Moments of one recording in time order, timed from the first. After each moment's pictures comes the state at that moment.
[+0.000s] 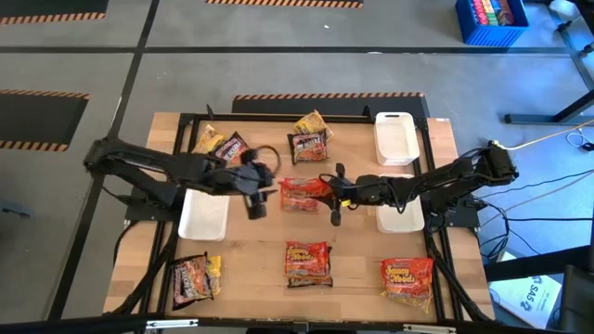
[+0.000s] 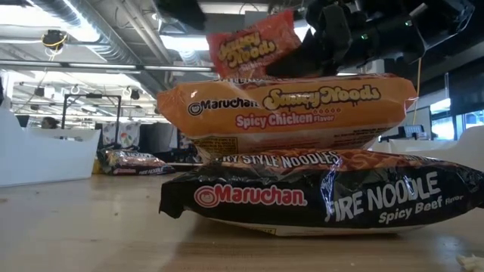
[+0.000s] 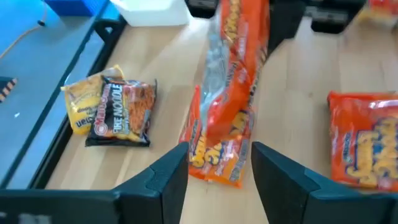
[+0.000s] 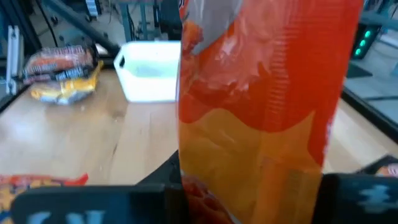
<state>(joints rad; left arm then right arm) -0.18 1.31 1.24 -0.68 -0.42 -0.18 0.09 1.46 0.61 0.62 0.19 0.02</state>
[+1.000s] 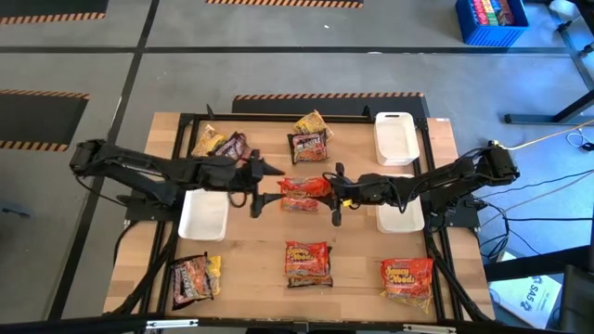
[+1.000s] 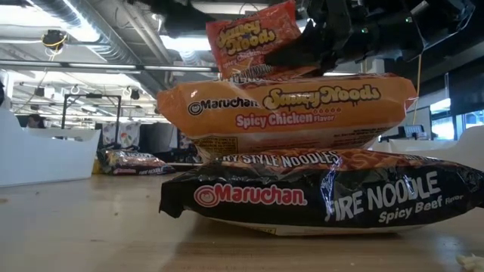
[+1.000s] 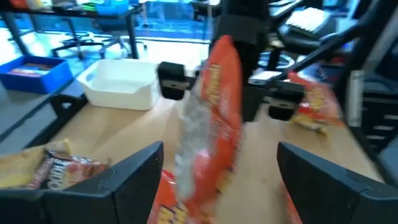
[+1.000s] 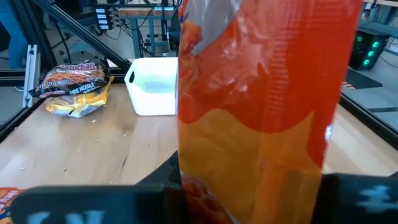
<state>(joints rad) -0.07 1.17 0.83 0.08 -0.19 -0.11 0.09 1.45 0.60 0.66 0.16 0.02</state>
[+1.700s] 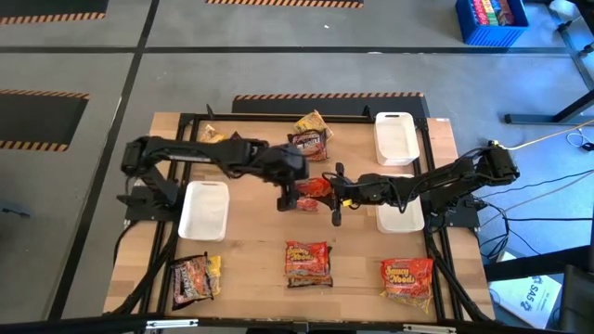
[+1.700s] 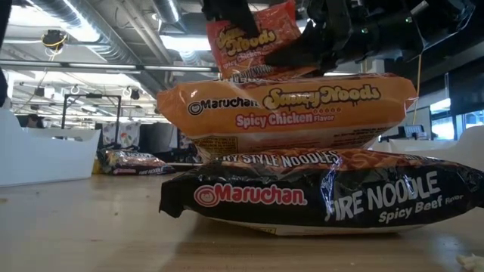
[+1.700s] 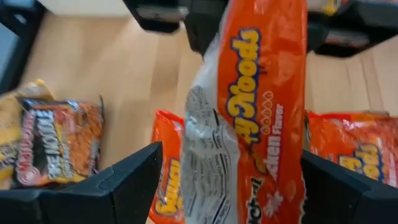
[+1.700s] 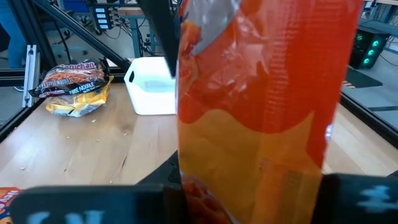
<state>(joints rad) 0.02 1.68 1.57 -0.75 -0.04 -0.04 0.09 1.45 0.60 0.66 0.16 0.02</state>
